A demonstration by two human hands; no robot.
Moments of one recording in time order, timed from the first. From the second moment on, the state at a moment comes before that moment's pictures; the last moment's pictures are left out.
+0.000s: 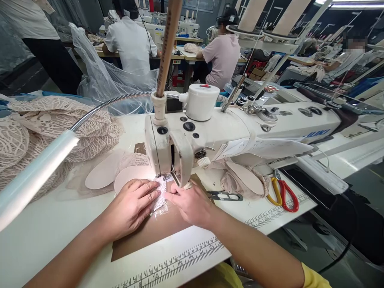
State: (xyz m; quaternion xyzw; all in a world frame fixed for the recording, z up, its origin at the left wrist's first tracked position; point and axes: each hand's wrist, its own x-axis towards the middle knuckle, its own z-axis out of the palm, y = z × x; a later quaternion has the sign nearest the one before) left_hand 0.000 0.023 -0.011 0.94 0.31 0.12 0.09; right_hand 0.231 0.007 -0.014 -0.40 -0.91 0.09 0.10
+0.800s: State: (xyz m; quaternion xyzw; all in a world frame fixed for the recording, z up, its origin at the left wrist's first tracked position) left_hand -0.003 0.023 -0.010 0.93 0.27 0.15 0.21; right_hand 0.239 0.008 -0.021 -0.30 -0.94 0.11 0.13
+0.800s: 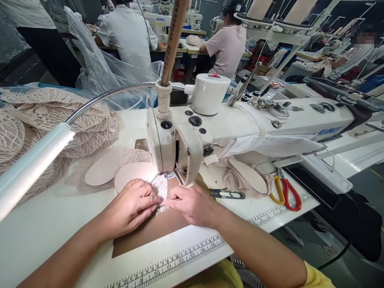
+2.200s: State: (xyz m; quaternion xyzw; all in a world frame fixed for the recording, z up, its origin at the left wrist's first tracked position) left_hand 0.016 0.023 -0.014 0.94 0.32 0.11 0.02; right_hand 0.234 0.004 -0.020 -0.33 -0.93 0.06 0.13
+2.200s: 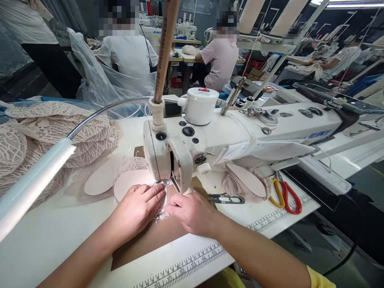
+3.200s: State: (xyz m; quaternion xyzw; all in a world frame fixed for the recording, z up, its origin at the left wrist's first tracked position) left_hand 0.011 0.034 -0.011 0.94 0.30 0.12 0.05; right_hand 0.226 0.011 -0.015 -0.42 -0.90 0.03 0.11
